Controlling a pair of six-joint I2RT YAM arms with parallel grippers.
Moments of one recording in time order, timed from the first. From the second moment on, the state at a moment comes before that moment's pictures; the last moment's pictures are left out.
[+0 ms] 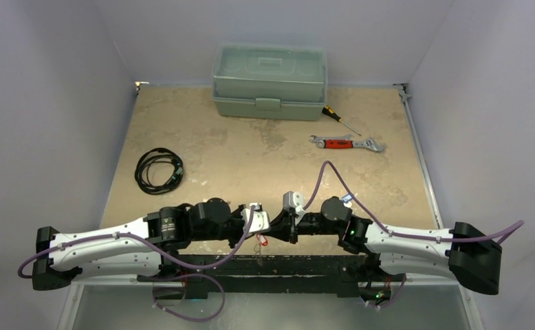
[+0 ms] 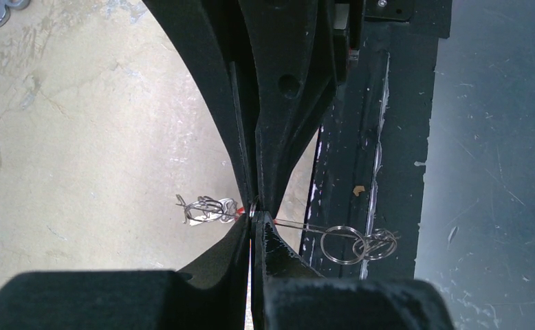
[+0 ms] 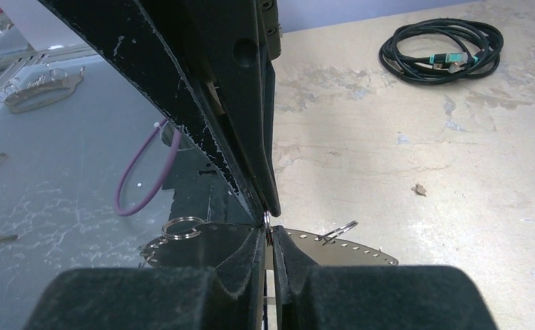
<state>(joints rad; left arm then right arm) -1.30 0.81 0.72 -0.44 0.01 0.12 1.13 1.00 0.32 0.61 -0.40 0.12</state>
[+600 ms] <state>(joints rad) -1.30 0.77 0.72 -0.40 -0.01 0.11 1.14 0.94 0.32 0.59 -0.40 0.12</state>
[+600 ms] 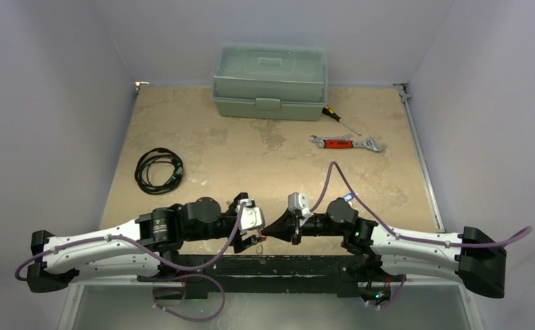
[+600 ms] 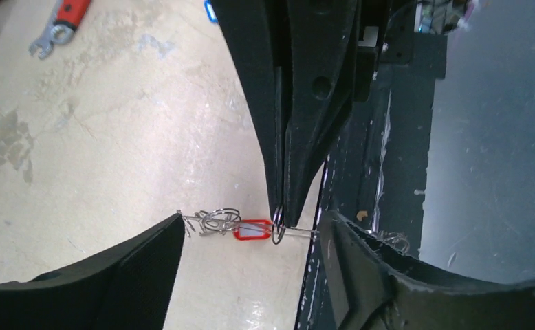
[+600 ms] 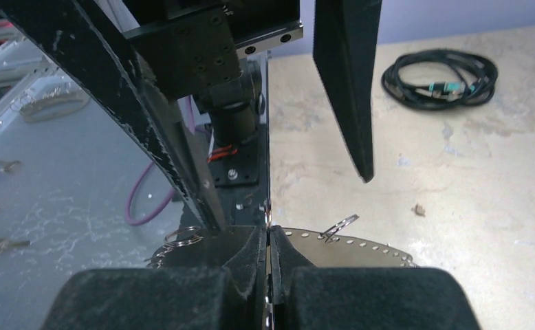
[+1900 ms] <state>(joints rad) -1.30 0.57 0.61 0.00 0.24 0.11 1.14 0.84 0.20 1.20 -0.44 0.38</state>
